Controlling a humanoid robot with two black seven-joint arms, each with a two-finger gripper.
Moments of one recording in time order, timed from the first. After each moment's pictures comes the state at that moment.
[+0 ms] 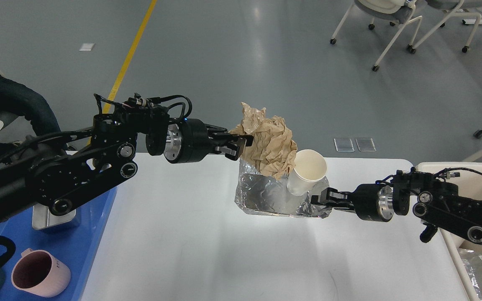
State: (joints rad) left arm -1.03 0.35 -0.40 -1.34 1.59 -0.45 -0.04; right arm 0.81 -0.61 0.19 1.20 -0.98 0.36 0.17
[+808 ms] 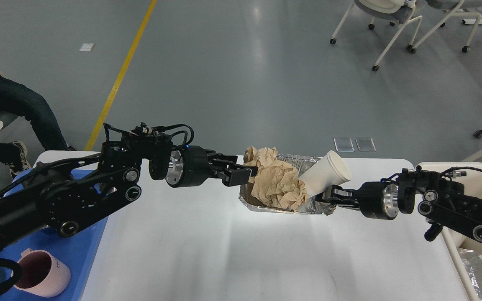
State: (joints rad) left arm -0.92 0.34 -0.47 -1.34 1.58 -0.46 -0.04; right arm 0.80 -0.64 0.21 1.20 -0.98 0.36 0.17
